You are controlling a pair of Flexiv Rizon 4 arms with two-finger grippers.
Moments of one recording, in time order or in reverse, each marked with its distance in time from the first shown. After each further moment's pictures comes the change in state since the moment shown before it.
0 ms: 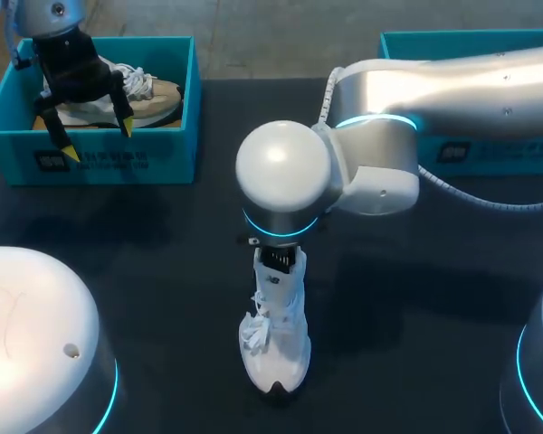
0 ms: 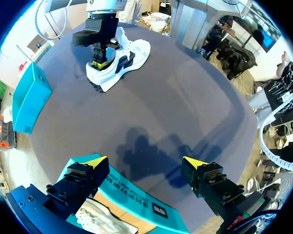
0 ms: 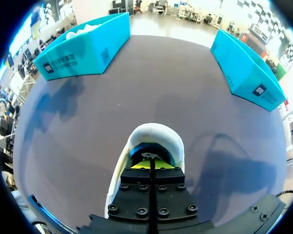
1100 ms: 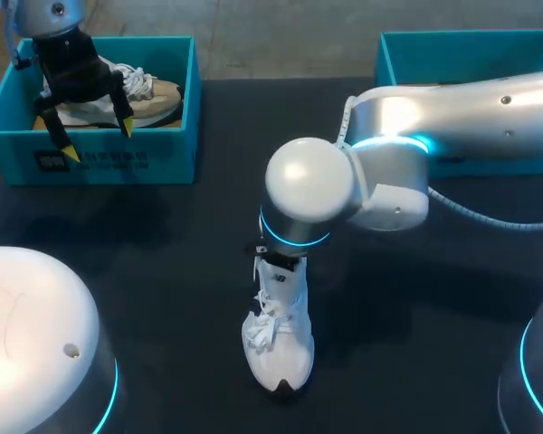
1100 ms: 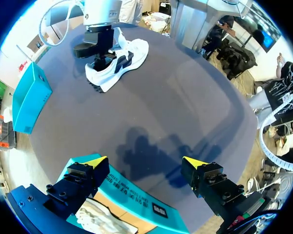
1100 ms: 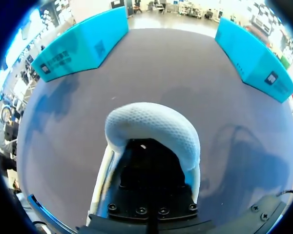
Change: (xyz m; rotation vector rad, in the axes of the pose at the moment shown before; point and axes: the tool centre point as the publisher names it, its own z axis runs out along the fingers) left arm 0.000 0.000 0.000 0.000 0.000 0.000; right arm 0.001 -0.017 0.040 0.042 0.079 0.046
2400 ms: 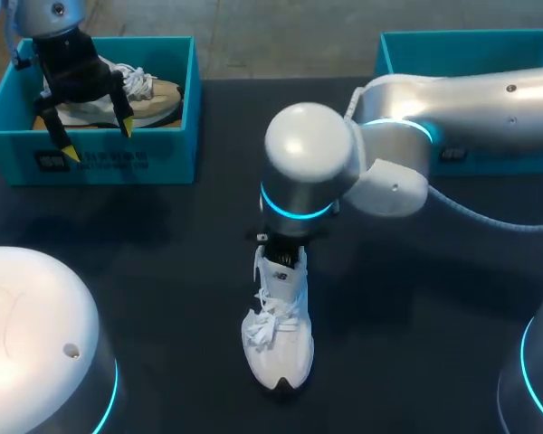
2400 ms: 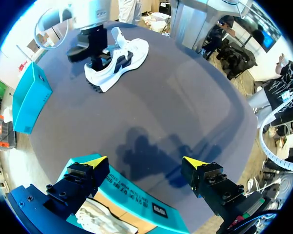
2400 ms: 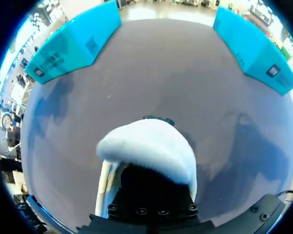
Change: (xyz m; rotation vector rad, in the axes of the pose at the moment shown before) left arm 0.000 0.000 0.000 0.000 0.000 0.000; right arm 0.000 0.007 -0.002 0.127 0.025 0.047
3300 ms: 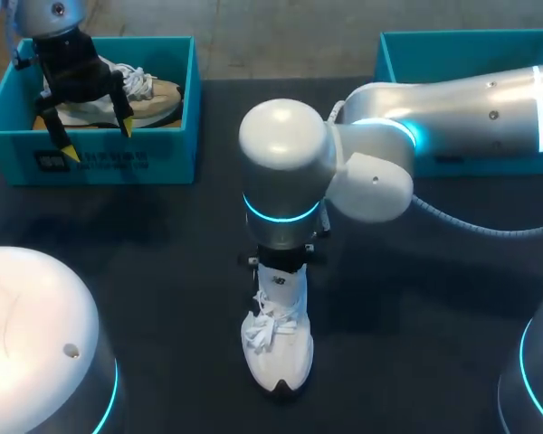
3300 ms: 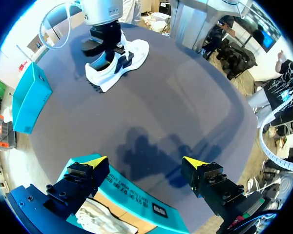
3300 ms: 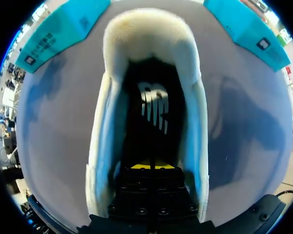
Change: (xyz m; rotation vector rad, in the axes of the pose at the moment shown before) left arm 0.000 0.000 0.000 0.000 0.000 0.000; right arm 0.007 -0.058 -0.015 0.134 -0.085 0.068
